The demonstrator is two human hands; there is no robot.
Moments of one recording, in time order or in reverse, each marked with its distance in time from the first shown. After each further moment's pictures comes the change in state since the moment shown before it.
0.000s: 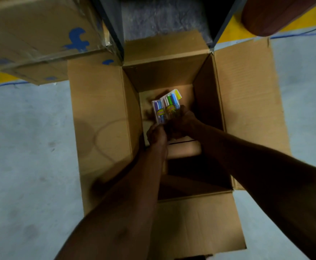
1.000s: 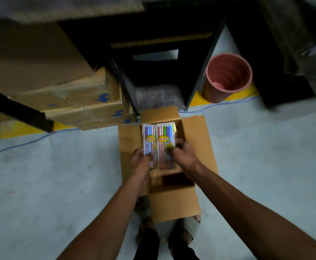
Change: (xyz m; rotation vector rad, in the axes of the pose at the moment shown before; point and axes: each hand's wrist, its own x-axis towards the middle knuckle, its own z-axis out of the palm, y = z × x) left_hand -0.307 0.156 -0.133 0.150 -0.138 0.306; right_hand -0.311 -0.175 -0.077 0.366 0.104 -0.098
